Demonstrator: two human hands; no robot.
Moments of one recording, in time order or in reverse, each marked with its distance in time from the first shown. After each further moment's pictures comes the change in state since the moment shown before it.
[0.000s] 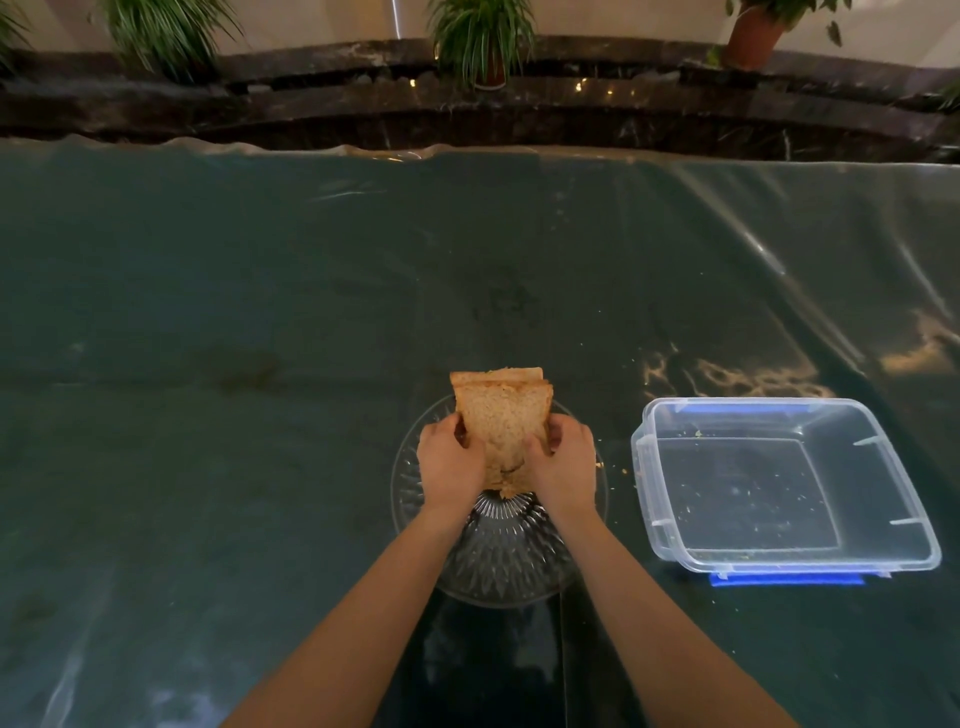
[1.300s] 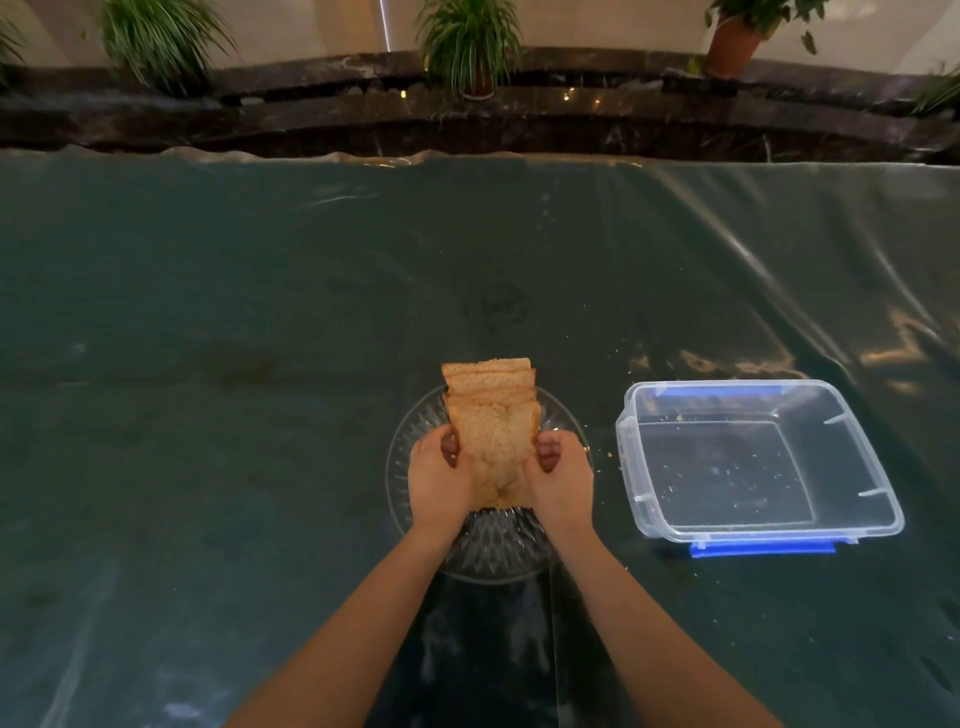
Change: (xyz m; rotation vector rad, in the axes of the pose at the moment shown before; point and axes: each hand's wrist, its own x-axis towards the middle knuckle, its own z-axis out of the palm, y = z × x) left_hand -0.023 -0.027 0.000 -0.008 0.050 0.047; right_hand -0.030 0.026 -0.005 0.132 0.046 -0.053
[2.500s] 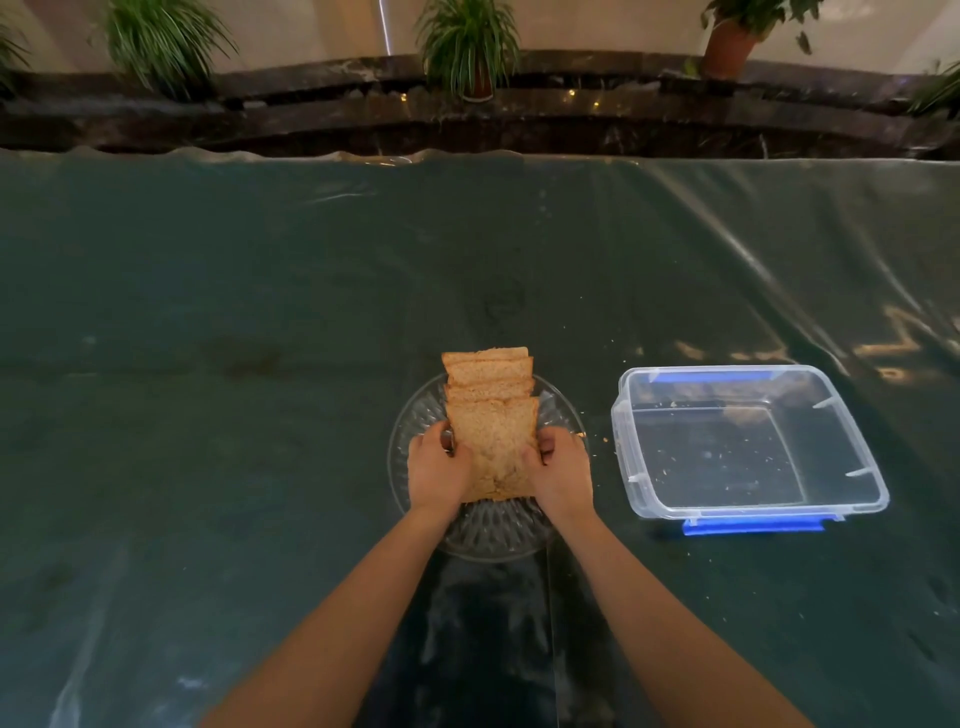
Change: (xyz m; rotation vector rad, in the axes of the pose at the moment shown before) left_hand -0.002 -0.013 -0.001 0.035 -0.101 -0.068; right_hand -0.002 0.007 -0.008 -0.202 -0.137 0.043
